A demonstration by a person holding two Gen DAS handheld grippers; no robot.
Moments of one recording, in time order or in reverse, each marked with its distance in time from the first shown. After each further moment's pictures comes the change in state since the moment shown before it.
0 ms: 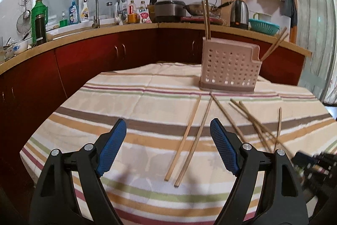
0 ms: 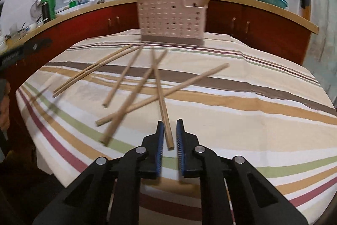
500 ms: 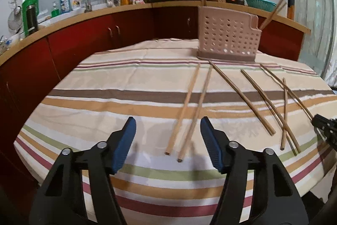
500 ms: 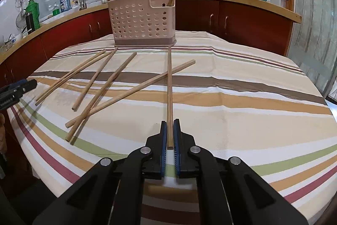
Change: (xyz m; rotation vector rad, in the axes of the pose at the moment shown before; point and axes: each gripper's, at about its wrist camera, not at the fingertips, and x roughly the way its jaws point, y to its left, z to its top) left arm 0.021 -0.004 -0.035 0.058 0.125 -0.033; right arm -0.005 -0.040 -0.001 0.063 -0.007 -0.070
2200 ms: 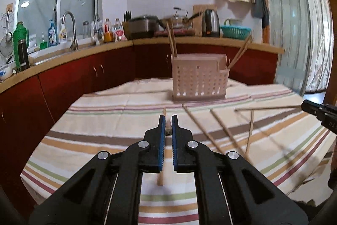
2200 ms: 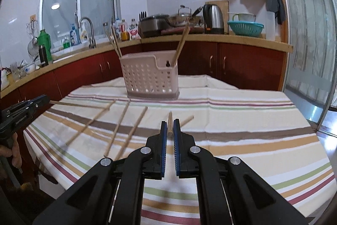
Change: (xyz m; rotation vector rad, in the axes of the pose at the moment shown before) left arm -0.069 -0.020 0.047 0.059 -0.236 -0.100; right arm -0.080 -0.006 0.049 0.031 -0.242 0.056
